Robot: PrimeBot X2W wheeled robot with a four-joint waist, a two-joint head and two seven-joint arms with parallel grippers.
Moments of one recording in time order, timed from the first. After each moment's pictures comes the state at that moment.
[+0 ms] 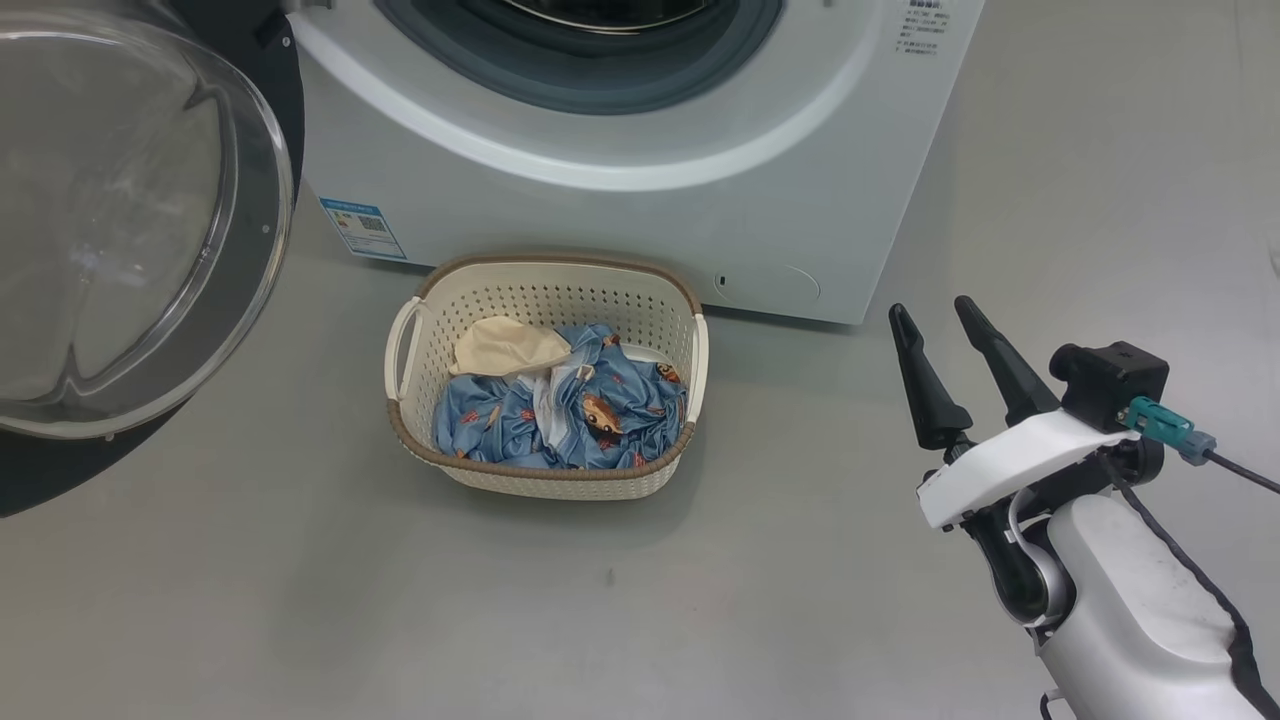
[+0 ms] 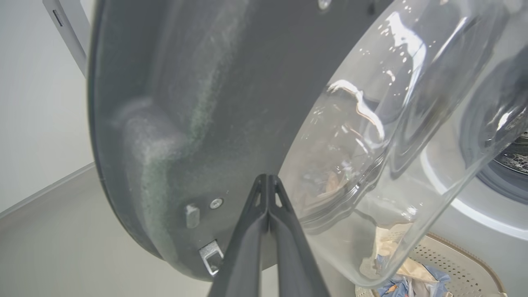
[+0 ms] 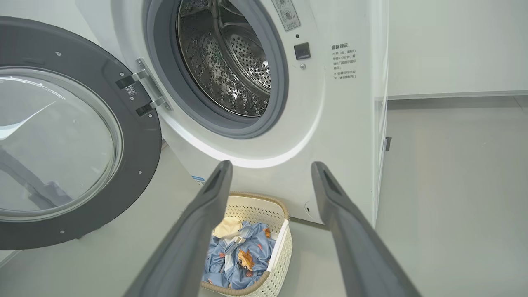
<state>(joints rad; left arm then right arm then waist) -0.49 0.53 0.11 0.57 -0.59 -0.08 0.19 -0.37 -0.22 0.44 0.37 0.63 0.12 -0.25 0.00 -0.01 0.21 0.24</state>
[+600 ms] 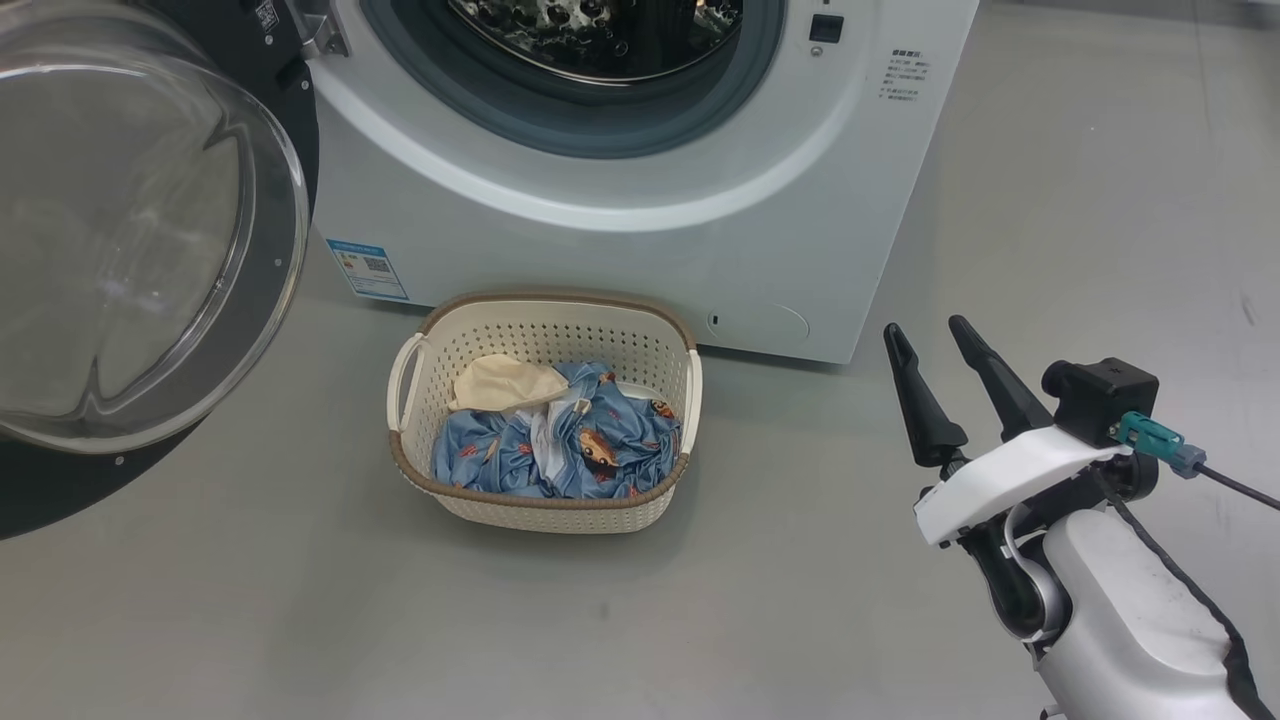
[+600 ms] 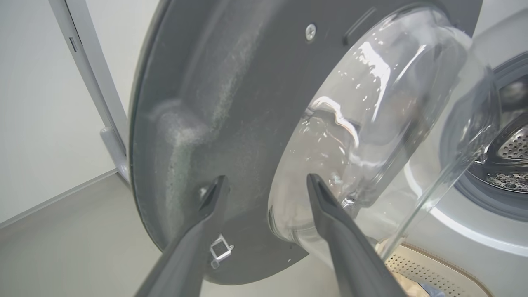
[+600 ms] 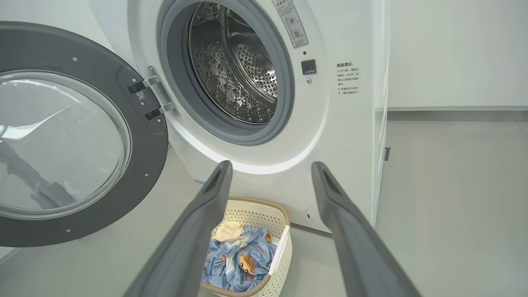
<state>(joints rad) -0.41 0.51 0.09 0.52 -0.59 -0.11 0.05 -0.35 -0.22 0.45 0.37 0.63 0.12 -0.25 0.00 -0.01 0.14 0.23</state>
